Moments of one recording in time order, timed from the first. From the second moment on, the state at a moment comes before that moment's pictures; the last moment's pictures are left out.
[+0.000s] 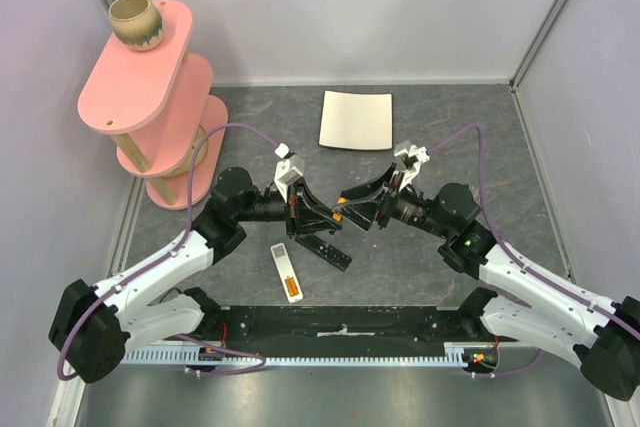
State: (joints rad) left arm -0.67 1.04 0.63 0.42 0.90 -0.39; right arm 0.76 0.91 0.59 0.43 -0.38 0.55
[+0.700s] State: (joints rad) left arm -0.67 1.02 0.63 0.41 0.92 -0.41; right arm 0.75 0.96 0.55 0.62 -0.58 0.54
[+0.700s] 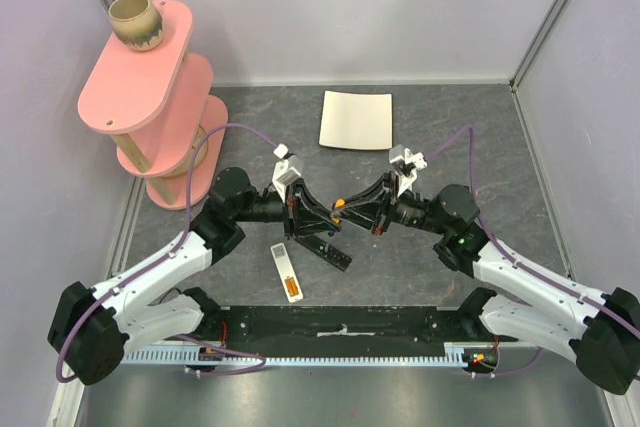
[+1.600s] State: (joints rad) left arm -0.68 1.06 0.58 -0.18 0.23 -0.34; right arm 0.75 0.93 0.56 0.20 -0.11 0.41
